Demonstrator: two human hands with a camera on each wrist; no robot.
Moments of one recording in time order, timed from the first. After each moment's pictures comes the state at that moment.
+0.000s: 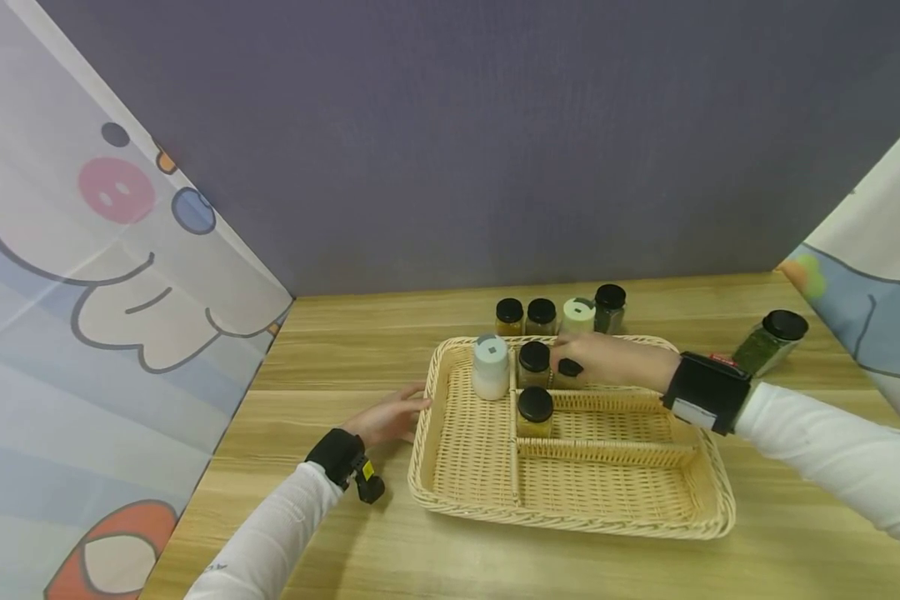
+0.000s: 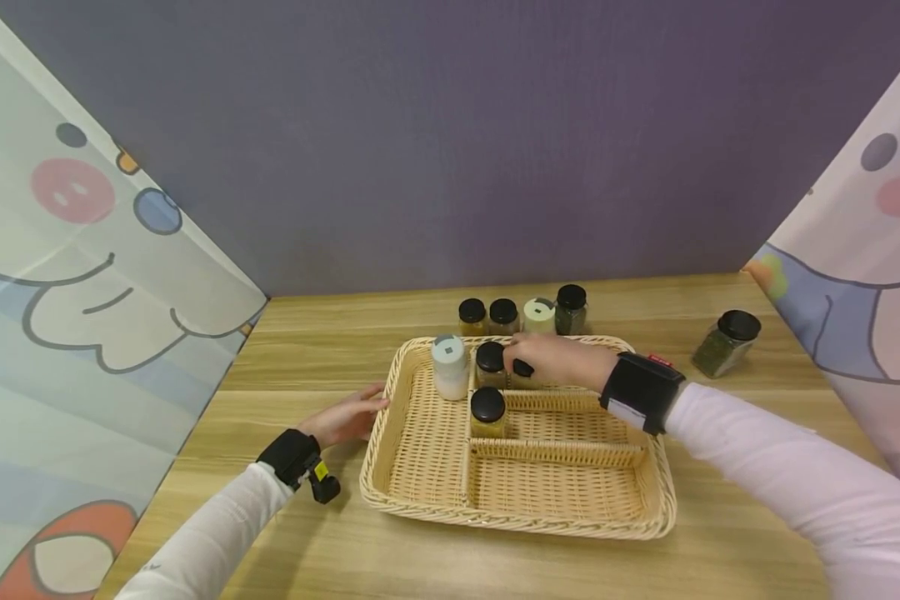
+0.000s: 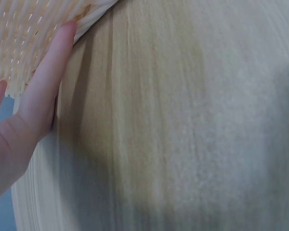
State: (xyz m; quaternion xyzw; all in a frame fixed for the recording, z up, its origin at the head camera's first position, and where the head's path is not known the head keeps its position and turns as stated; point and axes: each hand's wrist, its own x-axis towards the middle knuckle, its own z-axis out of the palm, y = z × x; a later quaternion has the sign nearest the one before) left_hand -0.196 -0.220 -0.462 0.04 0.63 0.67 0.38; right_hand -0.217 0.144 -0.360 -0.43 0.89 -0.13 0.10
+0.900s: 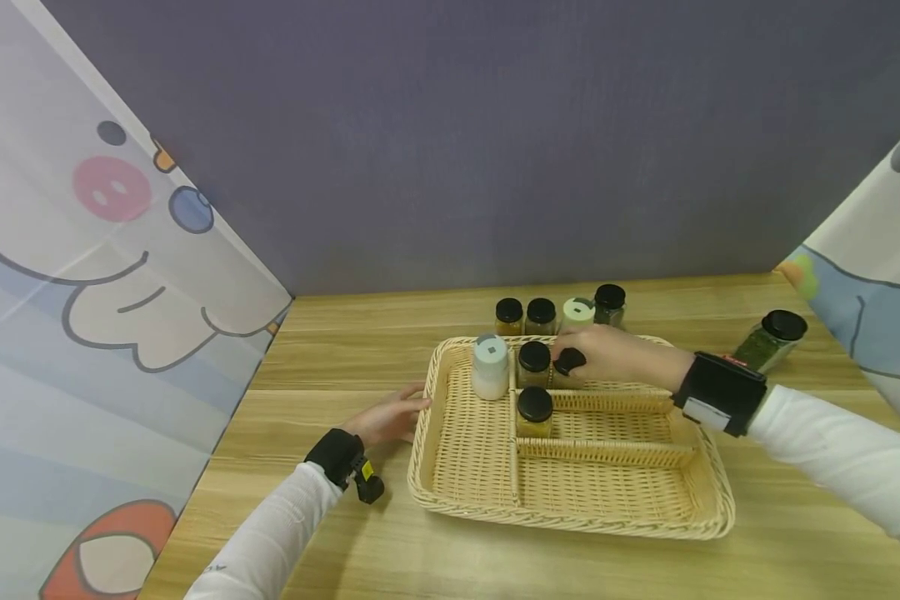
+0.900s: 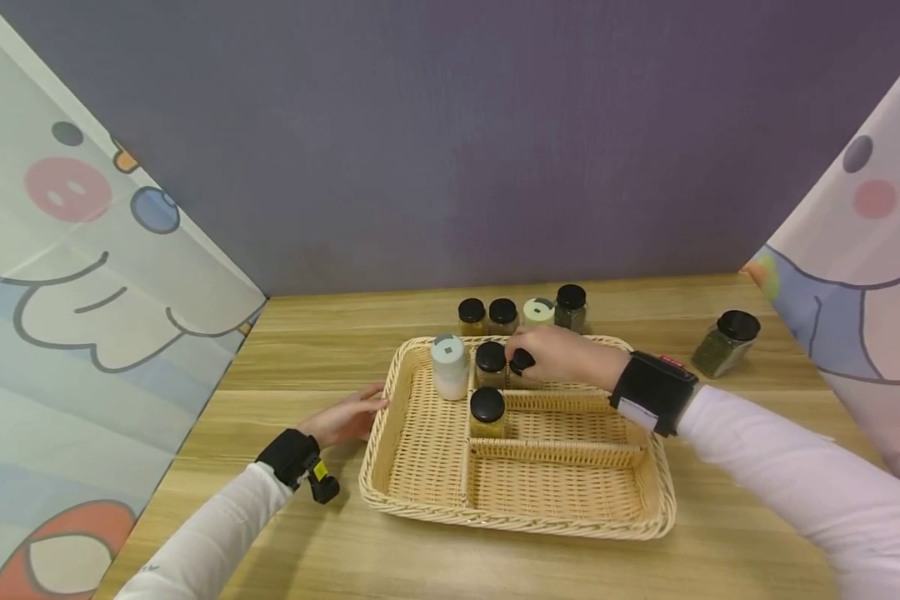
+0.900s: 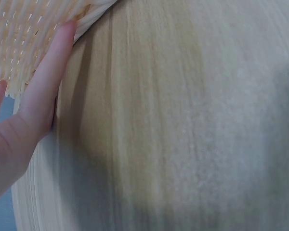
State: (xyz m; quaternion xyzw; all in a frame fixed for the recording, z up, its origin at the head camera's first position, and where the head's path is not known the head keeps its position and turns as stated) left_hand -0.190 -0.215 -0.447 0.06 0.63 0.67 0.38; right_hand -0.216 0.148 -0.356 -0.40 0.90 -0.15 0.06
